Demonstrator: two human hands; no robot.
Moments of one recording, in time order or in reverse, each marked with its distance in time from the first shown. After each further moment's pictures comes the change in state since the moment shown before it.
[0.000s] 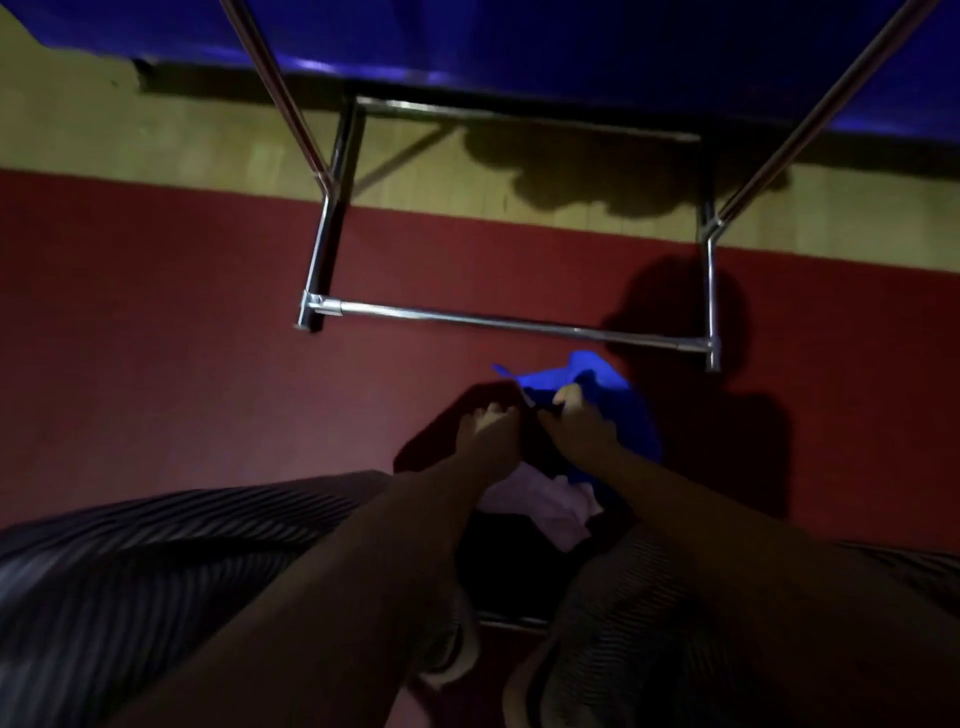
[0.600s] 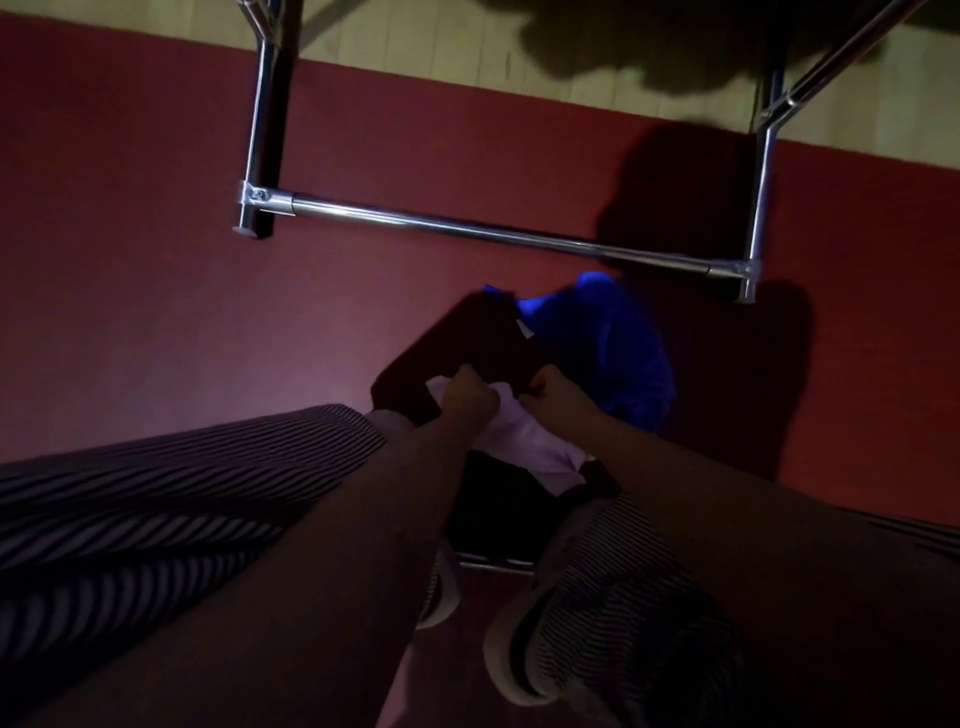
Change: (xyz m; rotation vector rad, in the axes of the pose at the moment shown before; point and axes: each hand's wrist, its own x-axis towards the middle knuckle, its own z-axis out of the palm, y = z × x) left_hand 0.059 -0.034 0.079 -0.289 -0.036 -0.372; right_hand 0.043 0.047 0.057 0.083 -0.294 0.039
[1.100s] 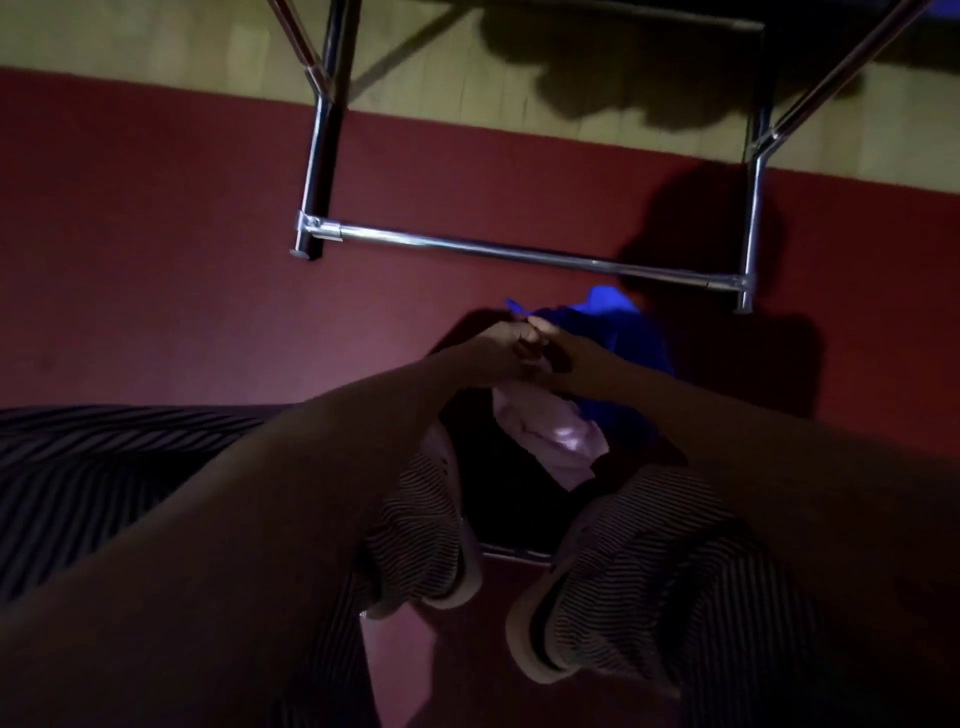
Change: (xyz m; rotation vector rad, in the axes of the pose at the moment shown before) left_hand -0.033 0.024 -0.088 -0.383 -0.386 0.520; right_hand -0.024 -0.033 -0.048 -0.173 -0.032 -0.518
